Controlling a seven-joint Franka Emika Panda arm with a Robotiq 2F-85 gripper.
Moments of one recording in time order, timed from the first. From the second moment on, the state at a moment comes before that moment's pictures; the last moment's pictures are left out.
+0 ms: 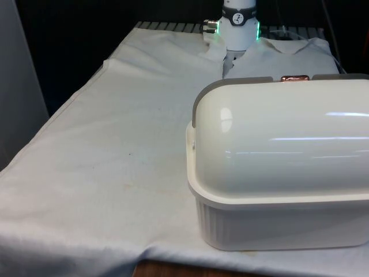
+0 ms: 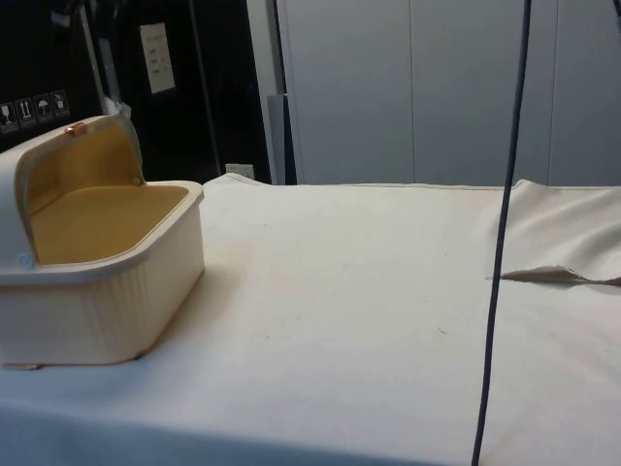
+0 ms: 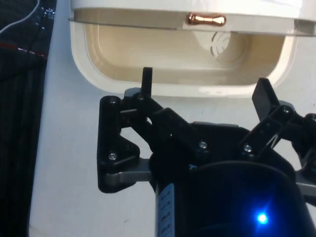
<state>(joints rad) 0.24 0.26 -0.08 -1.64 -0.04 2.32 0.03</state>
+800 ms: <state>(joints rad) 0.24 0.44 -0.09 -1.41 -0.04 2.32 0.05</state>
